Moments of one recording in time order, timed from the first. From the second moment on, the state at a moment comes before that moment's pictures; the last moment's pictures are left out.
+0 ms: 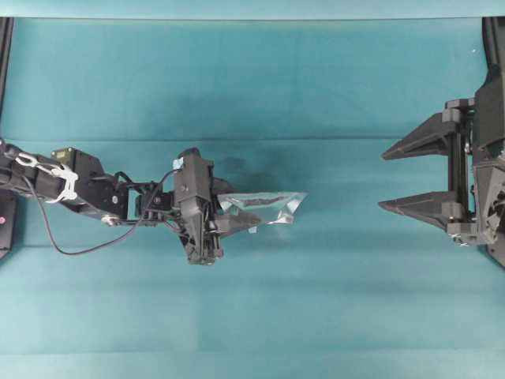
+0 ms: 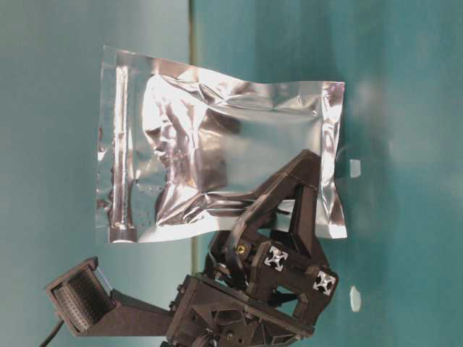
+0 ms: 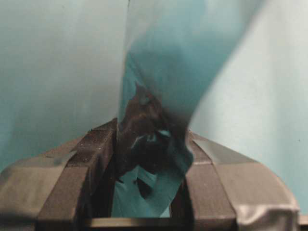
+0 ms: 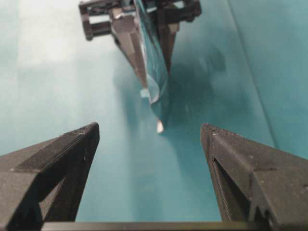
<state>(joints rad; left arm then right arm) 0.01 0.31 0.77 0.02 -0.63 -0.16 0.03 -0.77 0.86 -0.13 0.49 0.30</state>
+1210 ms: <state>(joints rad) 0.01 0.31 0.77 0.02 -0.61 -0.14 0.03 -0.77 0.86 -0.13 0.49 0.30</state>
